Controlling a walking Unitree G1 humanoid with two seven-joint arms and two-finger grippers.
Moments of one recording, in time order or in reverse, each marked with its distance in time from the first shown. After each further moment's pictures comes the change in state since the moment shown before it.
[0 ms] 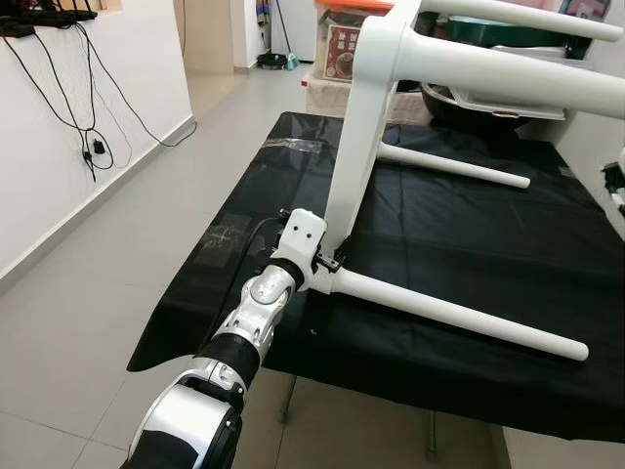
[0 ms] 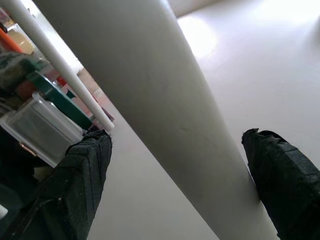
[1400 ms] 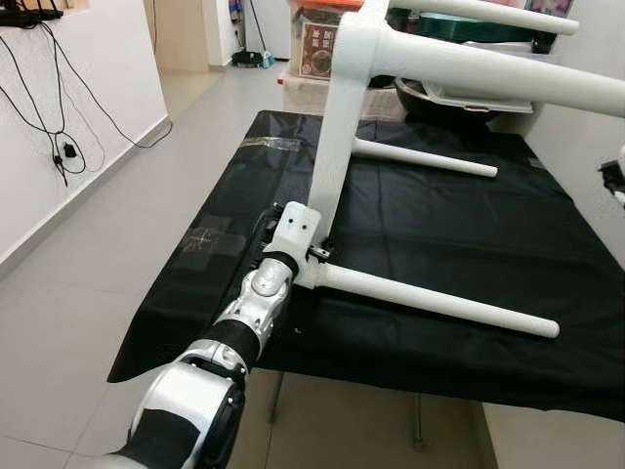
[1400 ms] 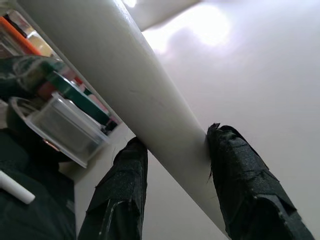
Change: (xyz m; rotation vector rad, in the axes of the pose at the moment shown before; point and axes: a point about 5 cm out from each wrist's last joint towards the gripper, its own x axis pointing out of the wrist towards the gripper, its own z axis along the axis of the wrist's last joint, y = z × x) left arm 0.006 0.025 0.005 0.091 0.032 0.159; right arm -0.001 0.005 0.004 0.146 0.012 0.084
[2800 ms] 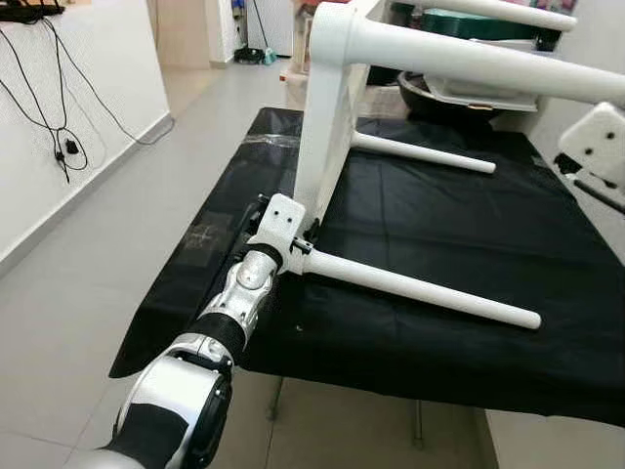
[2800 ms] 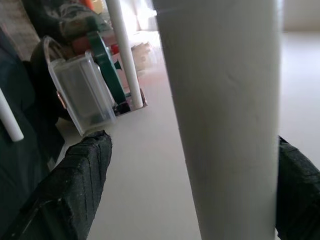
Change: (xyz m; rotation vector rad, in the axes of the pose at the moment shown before) left arm -0.001 0.015 0.000 0.036 -0.009 0.028; right arm 0.042 0.003 0.013 -0.430 0.013 0.235
